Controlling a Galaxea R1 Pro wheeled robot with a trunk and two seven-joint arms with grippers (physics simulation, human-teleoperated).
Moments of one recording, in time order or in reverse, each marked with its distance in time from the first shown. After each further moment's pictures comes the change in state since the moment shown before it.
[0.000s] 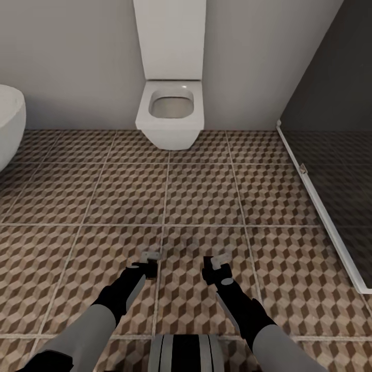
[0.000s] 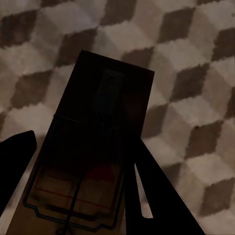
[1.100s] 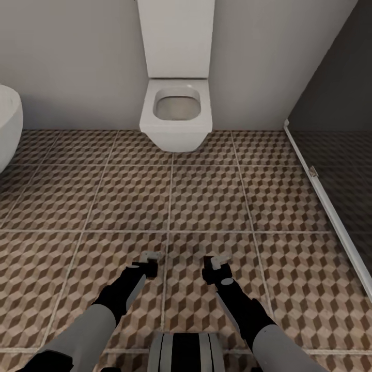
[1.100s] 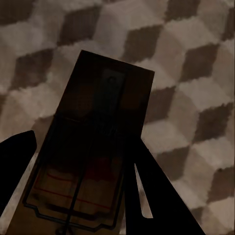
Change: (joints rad) left arm 0.000 0.000 -0.003 -0.005 -0.001 0.001 0.001; right arm 0.000 0.000 0.000 0.000 0.000 0.000 0.000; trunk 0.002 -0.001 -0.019
